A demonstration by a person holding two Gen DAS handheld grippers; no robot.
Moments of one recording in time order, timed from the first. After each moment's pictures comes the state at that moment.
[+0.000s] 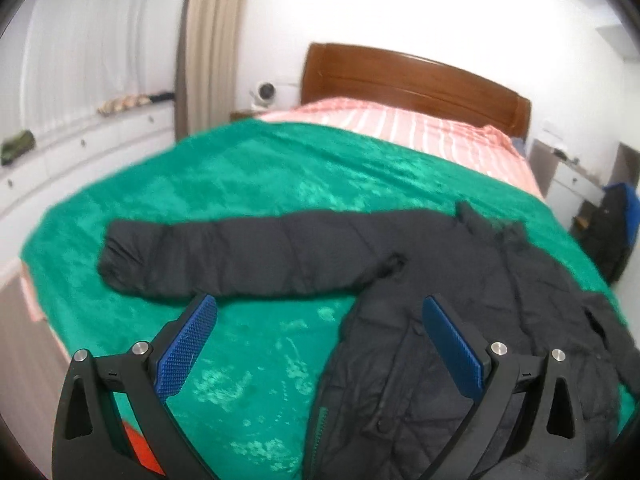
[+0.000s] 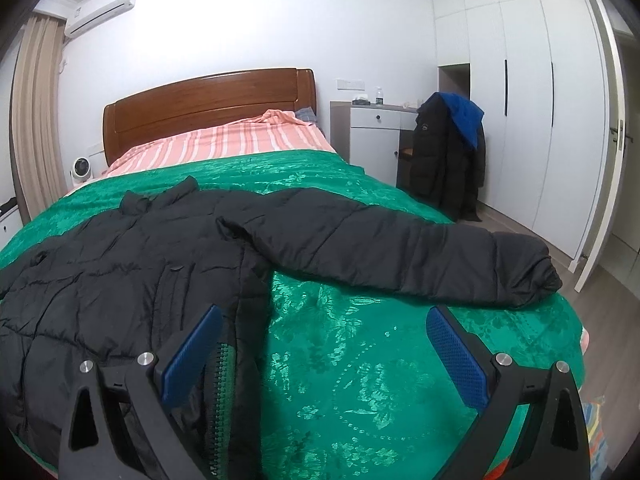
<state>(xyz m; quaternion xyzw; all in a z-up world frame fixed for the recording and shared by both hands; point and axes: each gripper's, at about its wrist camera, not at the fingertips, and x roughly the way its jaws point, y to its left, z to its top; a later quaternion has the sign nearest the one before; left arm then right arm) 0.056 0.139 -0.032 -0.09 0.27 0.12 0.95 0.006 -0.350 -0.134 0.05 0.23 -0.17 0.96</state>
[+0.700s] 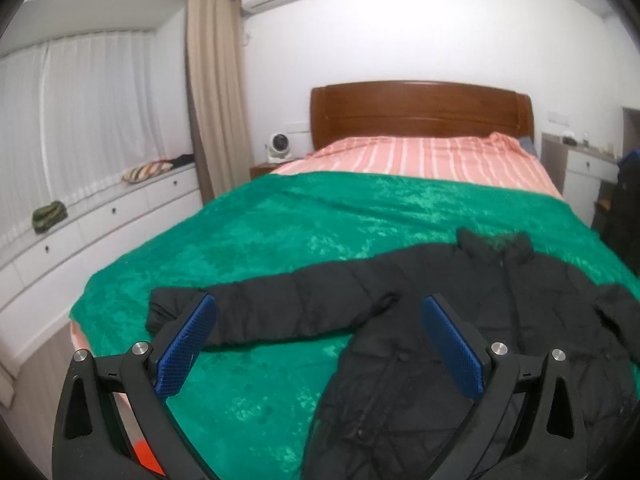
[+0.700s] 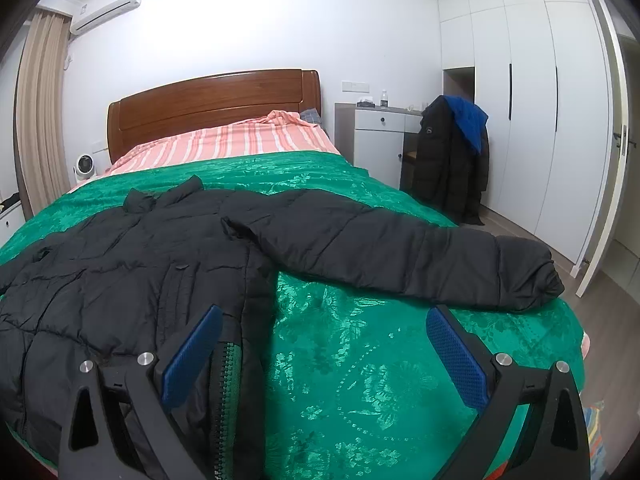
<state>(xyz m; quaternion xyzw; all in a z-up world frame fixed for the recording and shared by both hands) 0.030 0.076 0.023 0.00 0.22 0.16 0.96 0.006 -0.345 -0.135 0.05 0.23 -0.17 0.96</state>
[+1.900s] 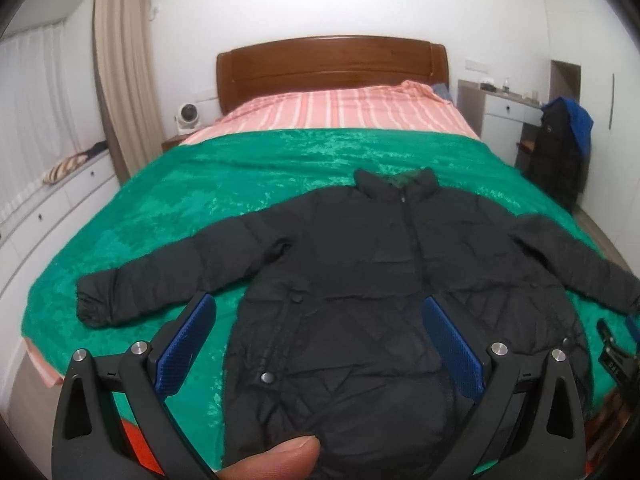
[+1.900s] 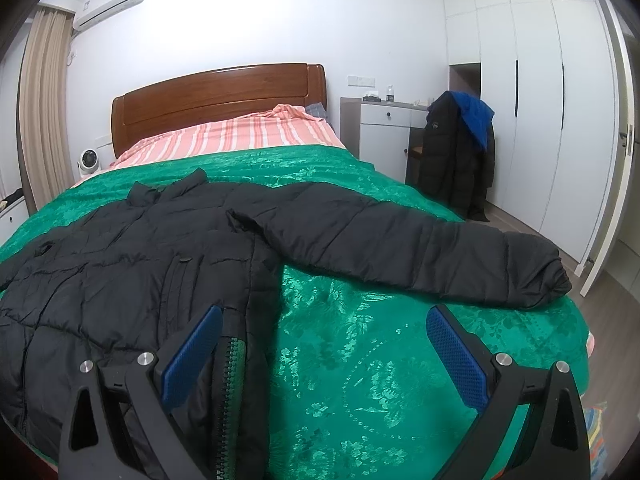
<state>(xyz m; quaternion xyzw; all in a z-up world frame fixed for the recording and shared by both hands) 0.024 0.007 0.012 0.03 0.30 0.00 0.95 0.010 -0.345 -0.139 0.05 0.24 -0.16 0.96</state>
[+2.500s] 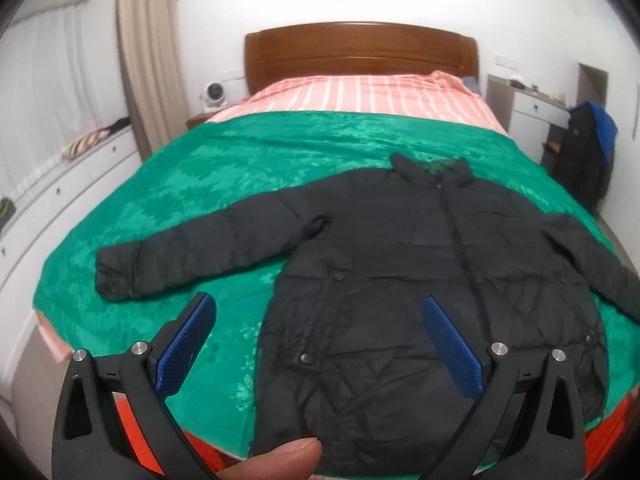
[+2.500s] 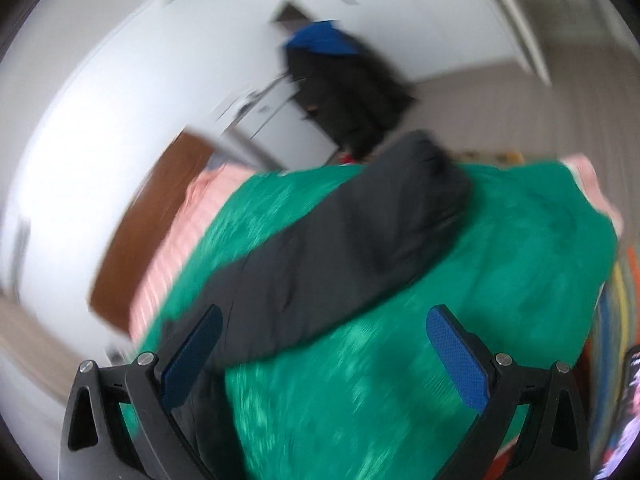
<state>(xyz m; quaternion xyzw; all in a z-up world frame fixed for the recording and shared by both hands) 0.022 0.050 -0.002 0.00 0.33 0.05 0.94 -0.042 -0.556 -0.170 0.47 0.17 -0.22 0.84</state>
